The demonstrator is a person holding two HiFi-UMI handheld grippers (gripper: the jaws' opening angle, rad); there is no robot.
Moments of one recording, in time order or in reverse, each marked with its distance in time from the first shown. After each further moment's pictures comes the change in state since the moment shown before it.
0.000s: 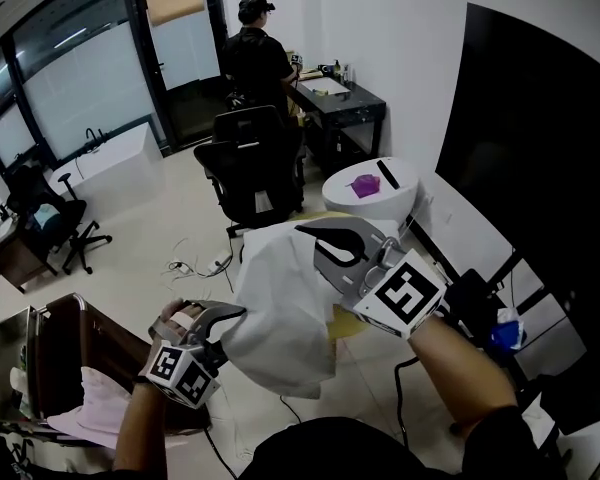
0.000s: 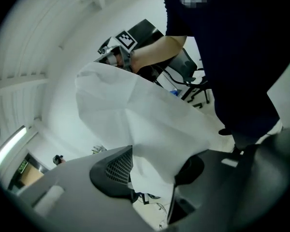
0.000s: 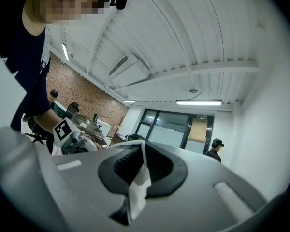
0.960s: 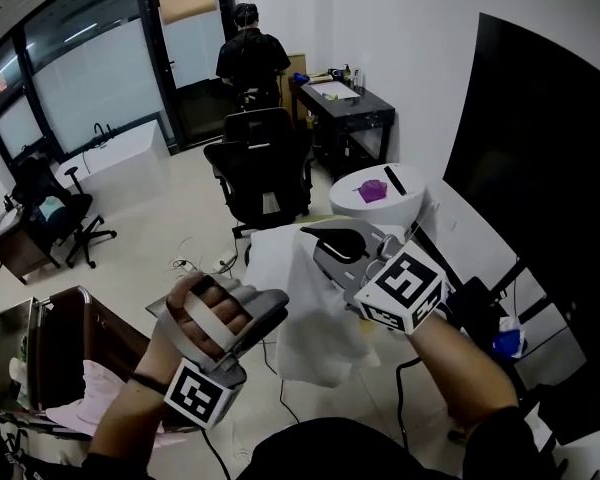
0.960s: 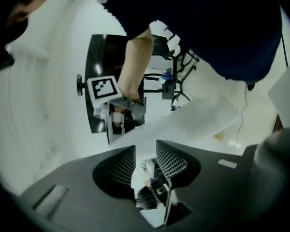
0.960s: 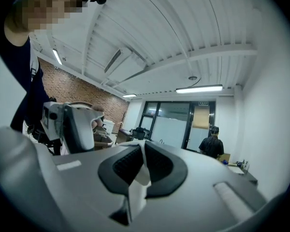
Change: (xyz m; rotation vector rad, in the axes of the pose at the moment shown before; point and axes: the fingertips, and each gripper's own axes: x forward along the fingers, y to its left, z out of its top) left arm -0.029 0.062 0.114 0.742 0.081 0.274; right arm 0.016 0.002 -0.019 0.116 0.107 0.036
